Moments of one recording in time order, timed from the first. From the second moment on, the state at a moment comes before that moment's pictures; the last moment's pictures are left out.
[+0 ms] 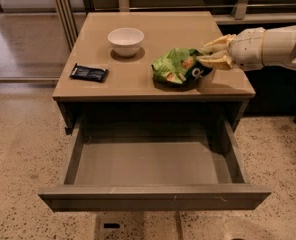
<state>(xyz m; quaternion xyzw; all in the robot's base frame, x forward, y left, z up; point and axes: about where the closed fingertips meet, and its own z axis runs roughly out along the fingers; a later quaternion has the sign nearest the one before) 0.660 -0.171 0.908 -0.58 0.60 0.10 0.54</state>
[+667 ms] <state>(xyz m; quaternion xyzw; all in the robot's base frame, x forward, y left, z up) 0.660 -0.171 0.908 -0.58 0.60 0.10 0.54</state>
